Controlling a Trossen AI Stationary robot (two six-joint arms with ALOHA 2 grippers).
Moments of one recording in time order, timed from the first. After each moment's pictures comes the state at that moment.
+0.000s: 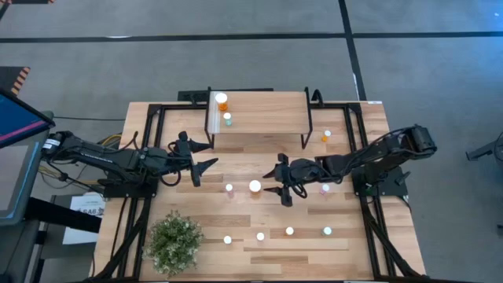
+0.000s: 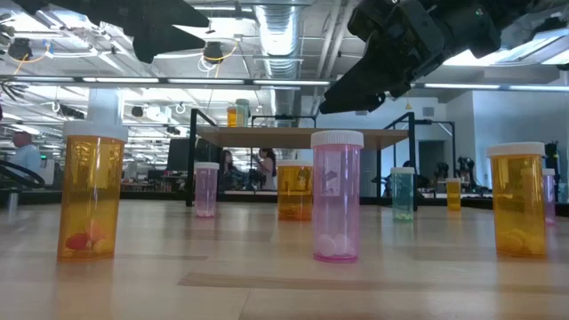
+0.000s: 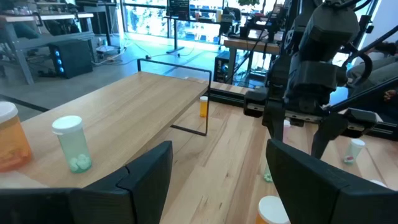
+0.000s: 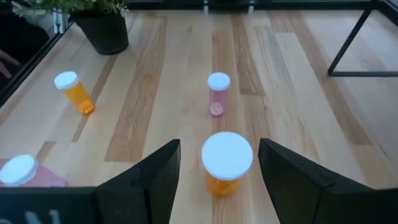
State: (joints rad) left arm -0.18 0.81 0.50 0.15 -0.53 -0.16; right arm 0.13 1.48 0.73 0.27 0.08 0.08
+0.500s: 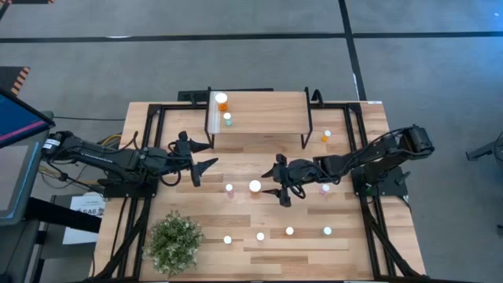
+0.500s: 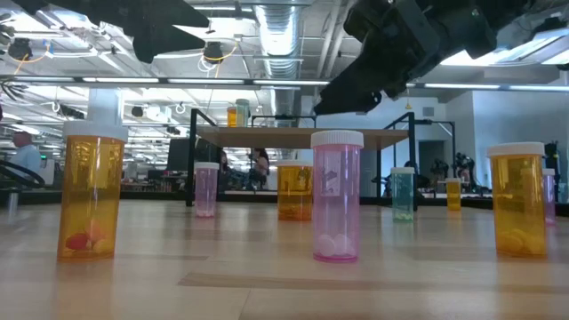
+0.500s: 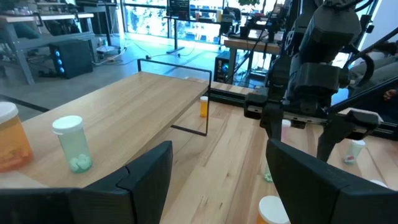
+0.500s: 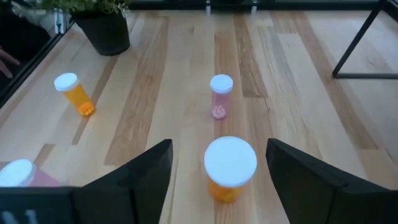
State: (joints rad) left arm -0.18 0.81 0.50 0.15 -0.53 -0.16; right arm 0.14 1.50 0.74 0.29 0.08 0.08
